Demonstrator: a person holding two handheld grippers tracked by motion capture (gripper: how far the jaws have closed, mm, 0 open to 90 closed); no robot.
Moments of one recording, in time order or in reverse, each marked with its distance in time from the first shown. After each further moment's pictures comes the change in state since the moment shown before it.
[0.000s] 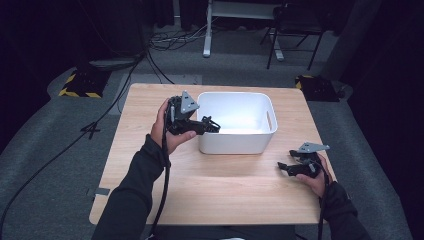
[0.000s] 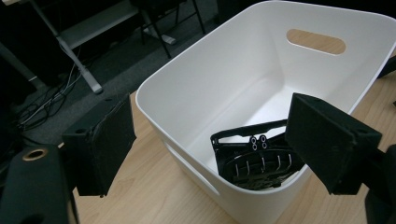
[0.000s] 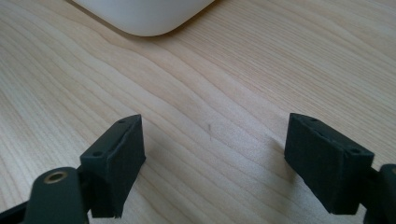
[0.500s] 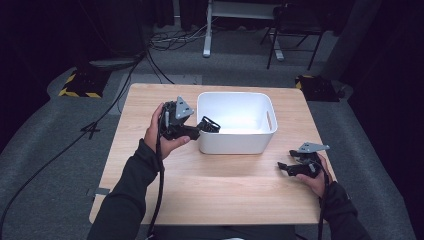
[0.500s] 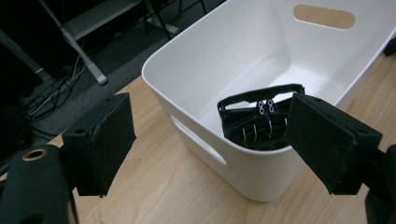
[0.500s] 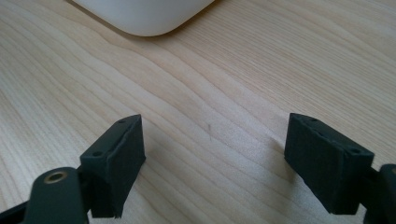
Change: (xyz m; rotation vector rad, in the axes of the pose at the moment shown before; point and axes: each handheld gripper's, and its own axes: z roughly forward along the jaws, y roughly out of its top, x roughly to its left) left arm 0.001 -0.018 -0.009 0.045 0.011 0.016; right arm 0.000 0.000 0.000 0.000 0.000 0.001
